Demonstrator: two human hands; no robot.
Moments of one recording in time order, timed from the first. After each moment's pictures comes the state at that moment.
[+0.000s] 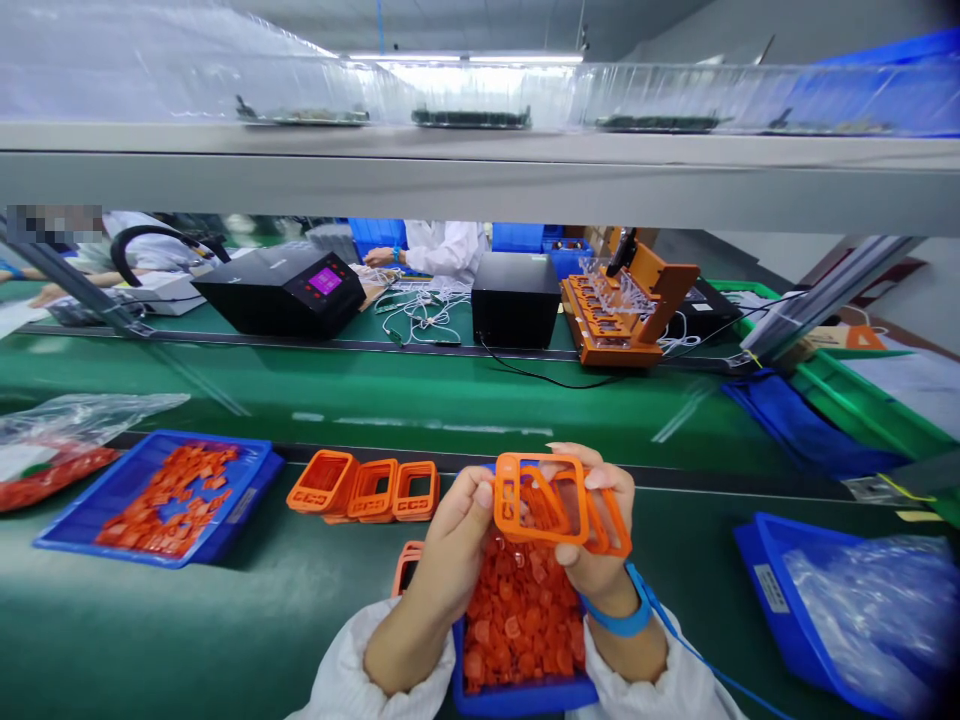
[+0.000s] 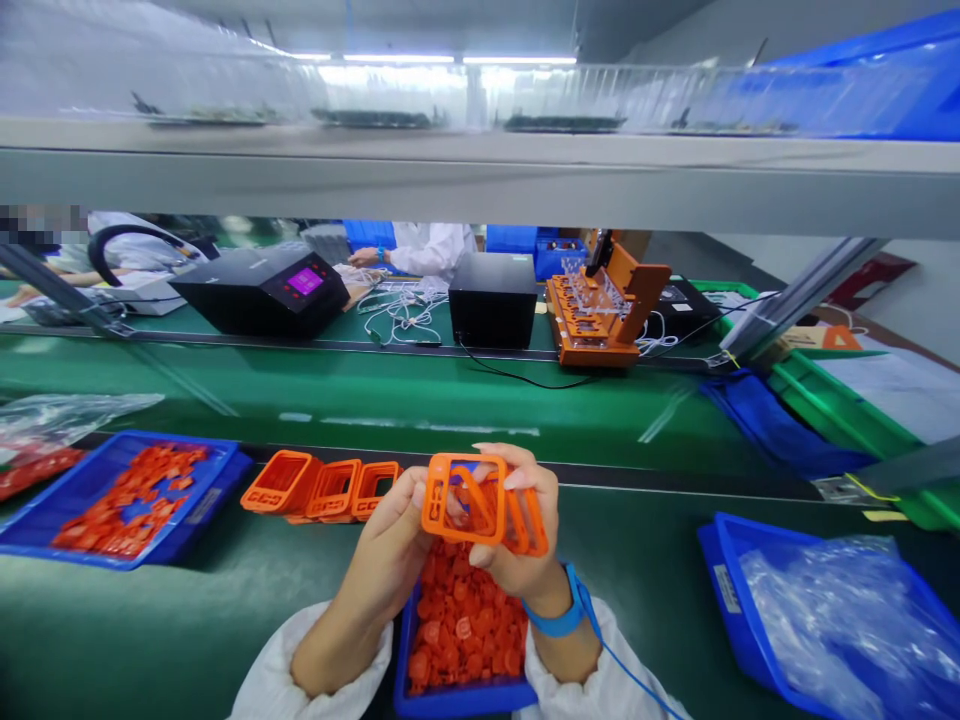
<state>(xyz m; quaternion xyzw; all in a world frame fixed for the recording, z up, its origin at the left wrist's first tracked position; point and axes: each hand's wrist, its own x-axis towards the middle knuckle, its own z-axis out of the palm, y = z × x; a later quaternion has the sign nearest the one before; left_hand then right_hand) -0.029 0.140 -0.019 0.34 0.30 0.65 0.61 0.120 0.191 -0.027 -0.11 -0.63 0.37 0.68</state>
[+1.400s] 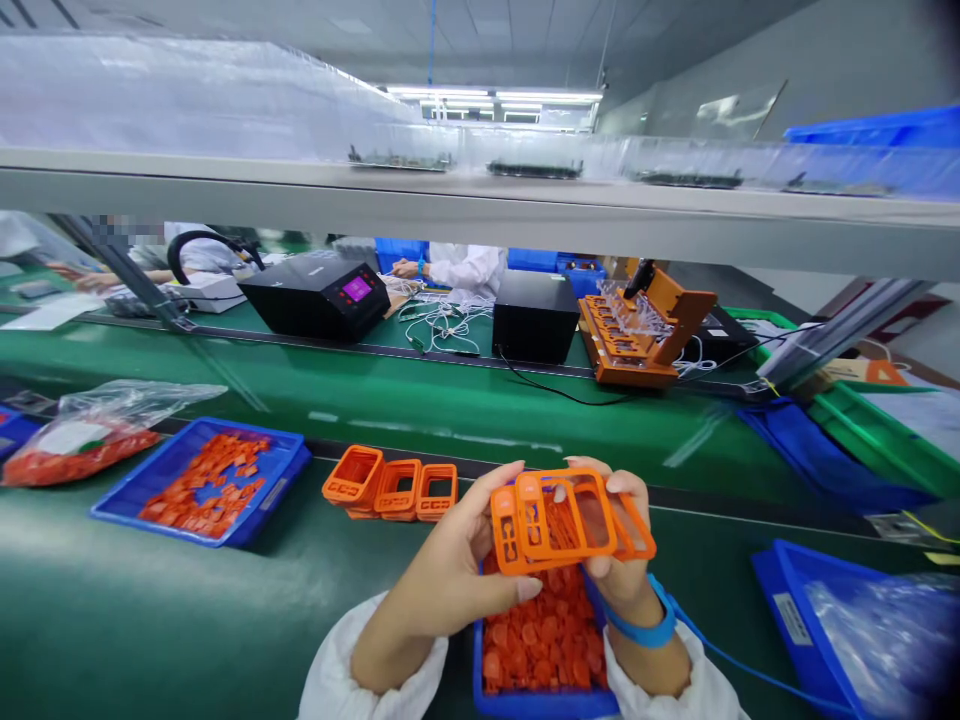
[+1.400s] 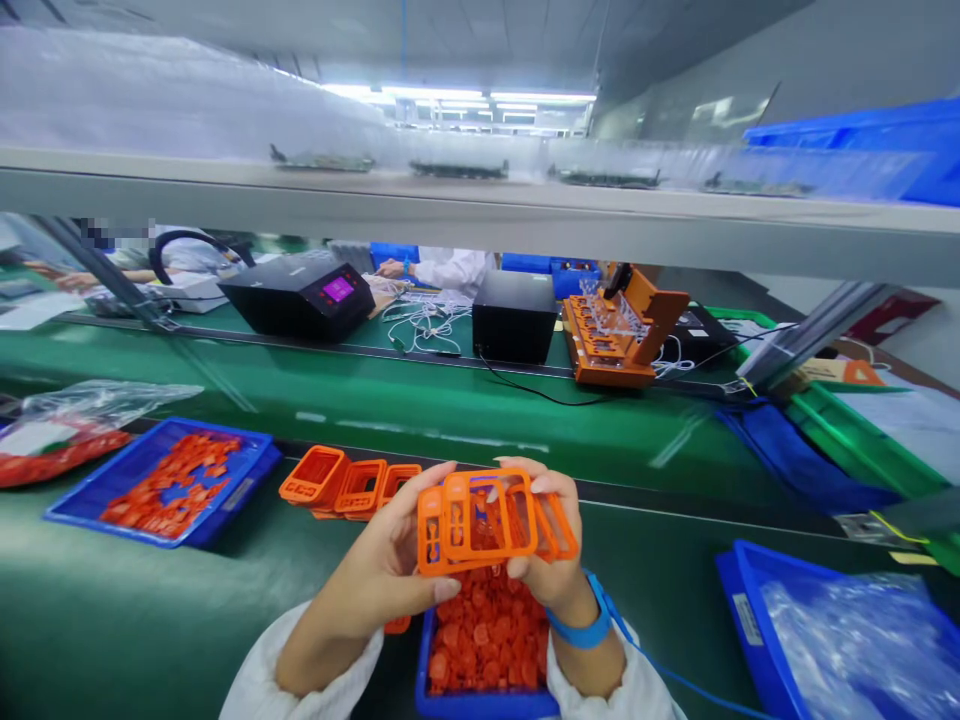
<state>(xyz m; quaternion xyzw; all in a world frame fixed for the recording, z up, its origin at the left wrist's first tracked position) -0.067 0.114 -0.006 0.48 0.21 0.59 0.62 0.125 0.190 -0.030 -0.13 -0.62 0.41 0.65</state>
